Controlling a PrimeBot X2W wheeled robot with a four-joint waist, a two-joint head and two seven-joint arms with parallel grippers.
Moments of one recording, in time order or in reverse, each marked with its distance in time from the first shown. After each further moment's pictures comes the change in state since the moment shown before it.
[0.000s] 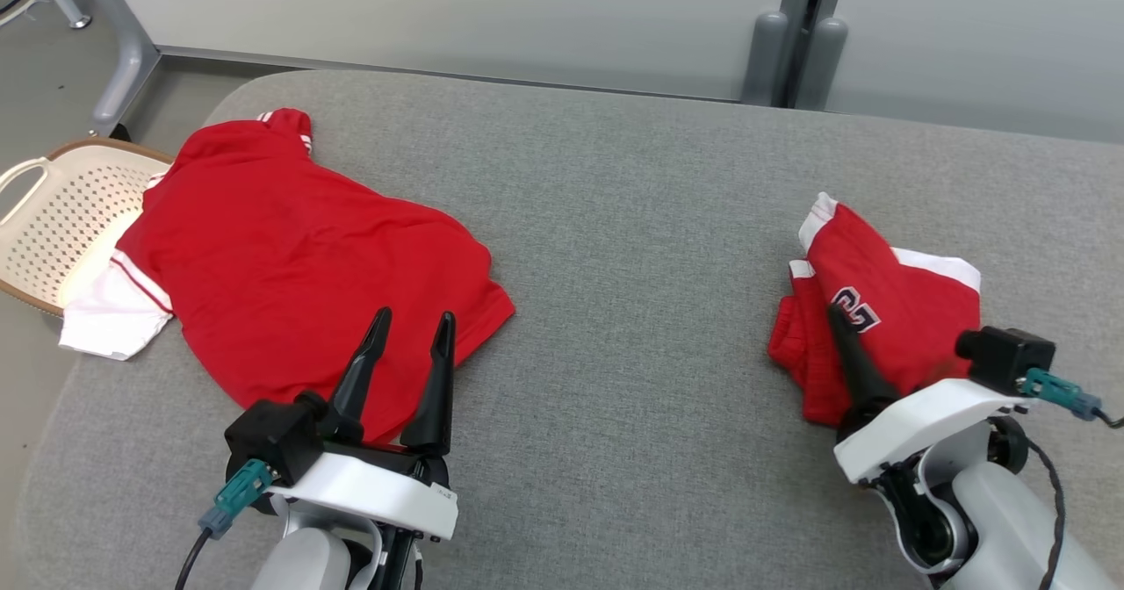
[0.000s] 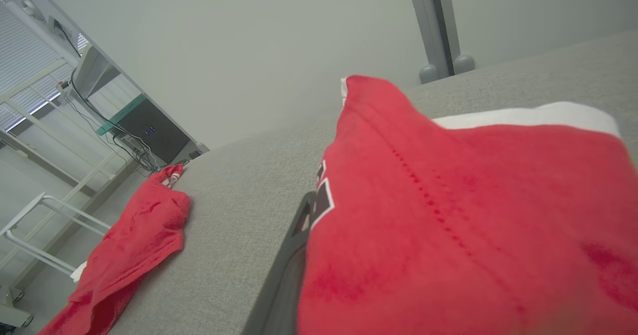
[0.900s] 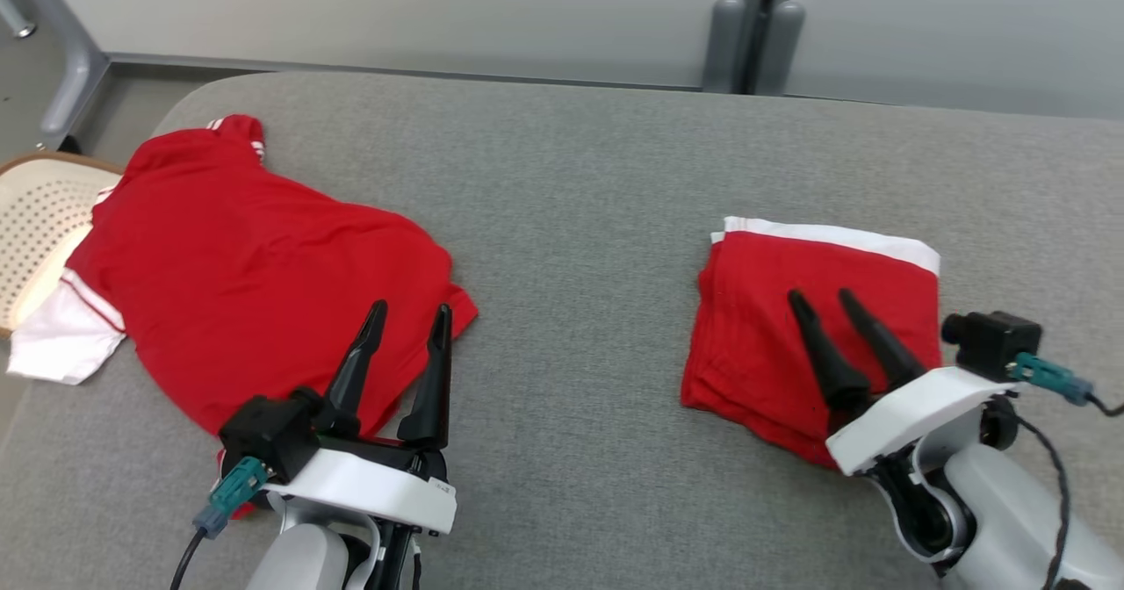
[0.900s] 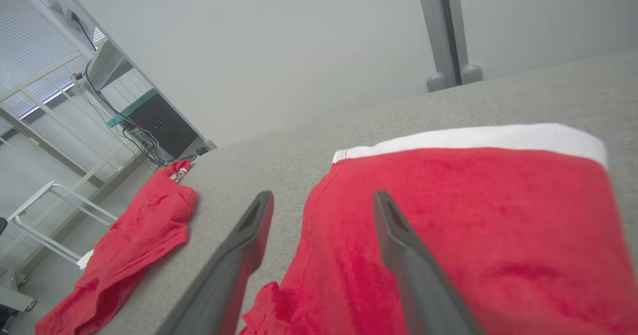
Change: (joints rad) left arm 0.000 0.000 0.003 -0.020 -0.001 0.008 0.000; right arm -0.062 -0.072 0.193 -0.003 0.108 0.000 -0.055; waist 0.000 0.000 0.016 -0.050
